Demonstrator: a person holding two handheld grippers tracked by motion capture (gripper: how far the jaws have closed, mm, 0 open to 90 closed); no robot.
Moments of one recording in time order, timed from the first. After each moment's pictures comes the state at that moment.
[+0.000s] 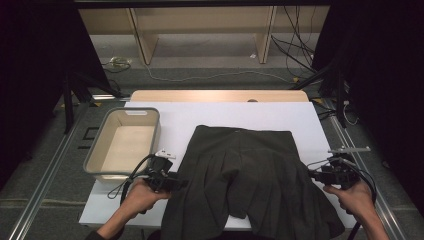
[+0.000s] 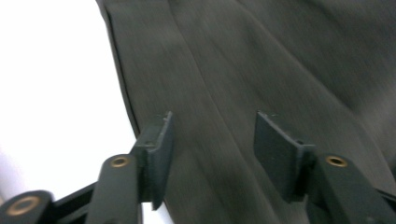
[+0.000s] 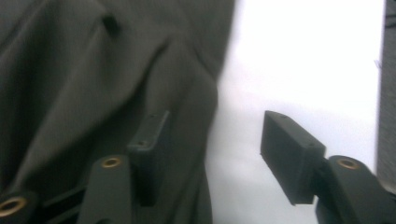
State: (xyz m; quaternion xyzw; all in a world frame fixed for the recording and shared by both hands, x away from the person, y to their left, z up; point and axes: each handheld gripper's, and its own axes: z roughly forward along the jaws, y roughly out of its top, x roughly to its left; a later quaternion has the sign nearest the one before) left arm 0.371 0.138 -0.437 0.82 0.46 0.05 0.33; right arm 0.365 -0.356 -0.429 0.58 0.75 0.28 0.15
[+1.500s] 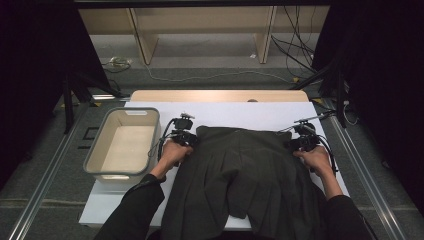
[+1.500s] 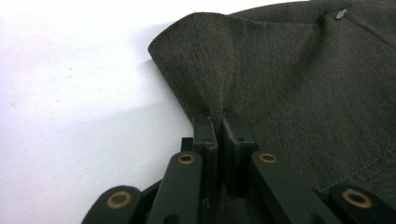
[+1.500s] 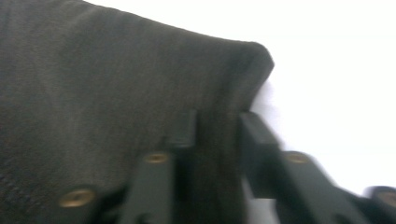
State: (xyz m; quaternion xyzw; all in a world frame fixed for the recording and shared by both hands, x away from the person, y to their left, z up) left arm 0.513 0.096 -0.465 0.77 0.55 0.06 0.32; right arm 0.494 -0.313 -0.464 0.59 0.76 0.24 0.14
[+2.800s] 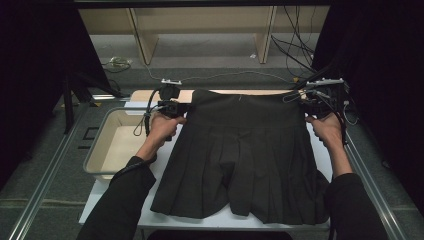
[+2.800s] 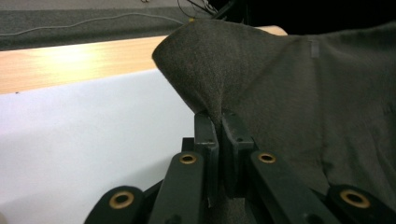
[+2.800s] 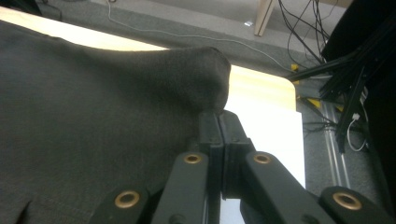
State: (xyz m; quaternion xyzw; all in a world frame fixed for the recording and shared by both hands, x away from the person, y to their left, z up) left arm 0.515 0.116 -0.351 0.73 0.51 0.11 0.44; right arm 0.501 -0.303 -0.336 0.54 0.72 0.31 0.31
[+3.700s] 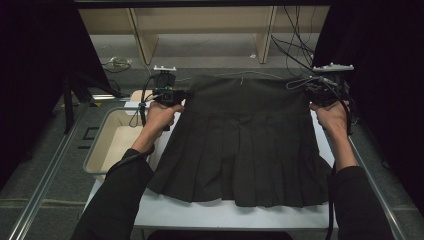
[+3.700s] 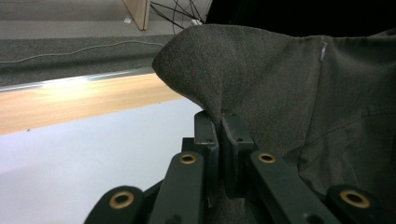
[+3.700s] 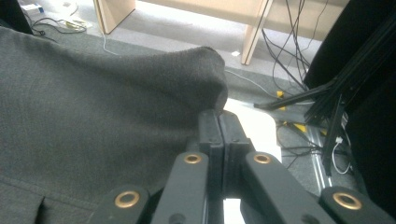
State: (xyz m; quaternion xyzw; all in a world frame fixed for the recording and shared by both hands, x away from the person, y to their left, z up) left arm 0.514 0.125 -0.313 0.70 0.50 0.13 0.48; right arm 0.498 -0.300 -0.296 0.53 0.69 0.33 0.35
